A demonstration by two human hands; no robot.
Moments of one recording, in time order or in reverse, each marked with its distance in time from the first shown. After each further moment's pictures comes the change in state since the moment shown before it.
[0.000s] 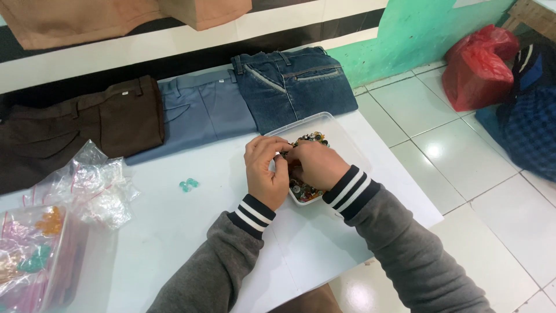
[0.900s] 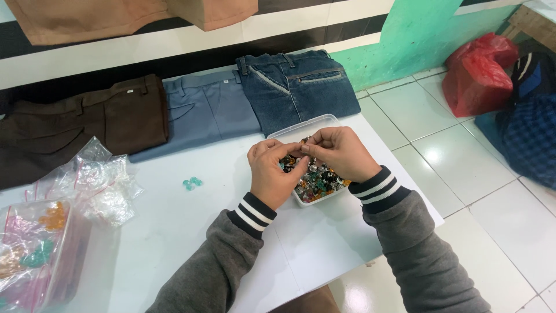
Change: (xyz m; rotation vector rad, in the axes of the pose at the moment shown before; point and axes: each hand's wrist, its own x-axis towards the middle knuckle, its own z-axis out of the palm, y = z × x) left_hand 0.006 0.000 -0.004 0.066 -0.159 -0.043; right_hand -0.020 0.020 -0.020 0.890 0.244 0.020
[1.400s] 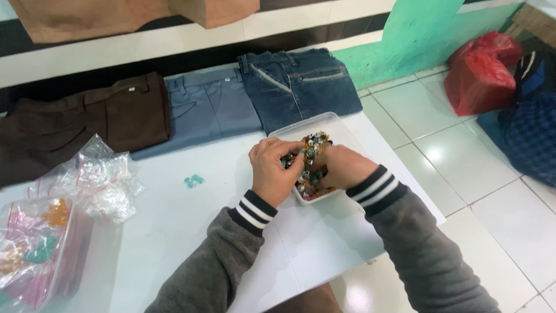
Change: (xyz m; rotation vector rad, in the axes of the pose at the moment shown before) left_hand 0.001 0.001 -0.003 0.005 -0.040 -0.040; right_hand 0.005 0.007 0.008 -0.901 -0.352 0.267
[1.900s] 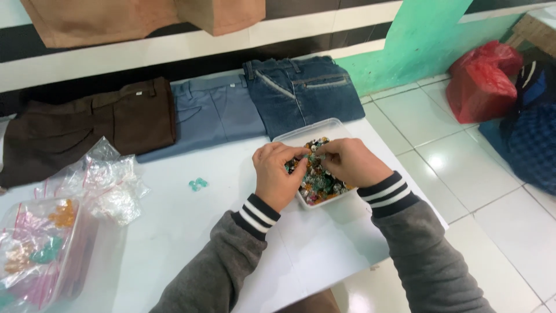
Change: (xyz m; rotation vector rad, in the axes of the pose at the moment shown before) left_hand 0.000 -0.003 0.000 0.066 -0.035 0.011; right_hand -0.018 0.011 -0.014 0.288 0.348 -0.162
